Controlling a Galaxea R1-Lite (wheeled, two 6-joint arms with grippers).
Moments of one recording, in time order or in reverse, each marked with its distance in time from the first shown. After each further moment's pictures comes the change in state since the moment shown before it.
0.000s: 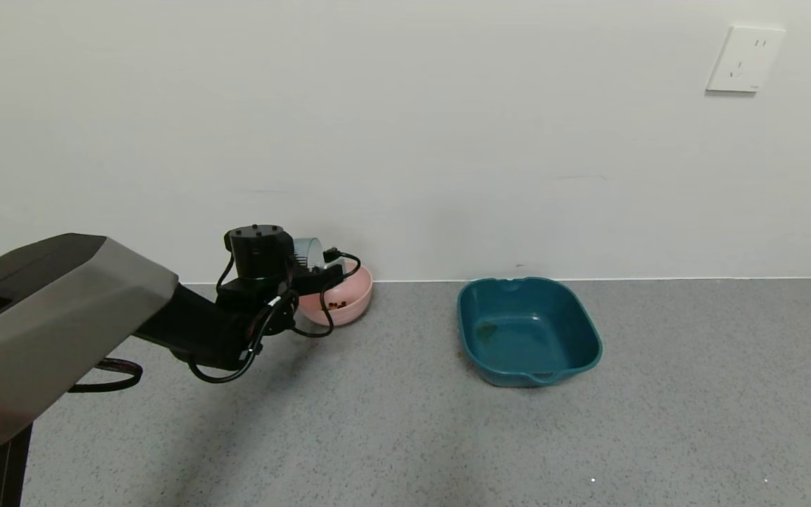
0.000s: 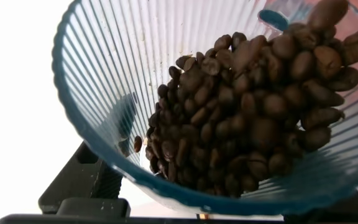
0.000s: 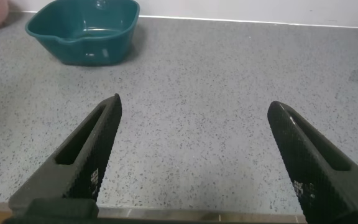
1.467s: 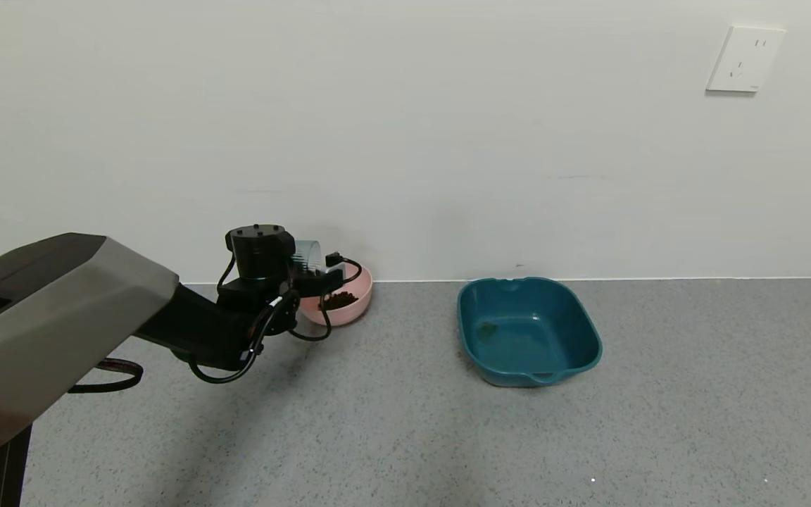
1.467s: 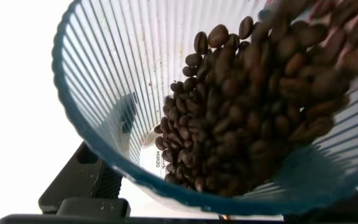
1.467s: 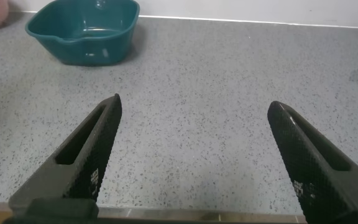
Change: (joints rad) left arm -0.009 -0.003 0.003 0.000 0.035 0.094; right arm 0.000 0.000 0.000 0.000 0.000 0.000
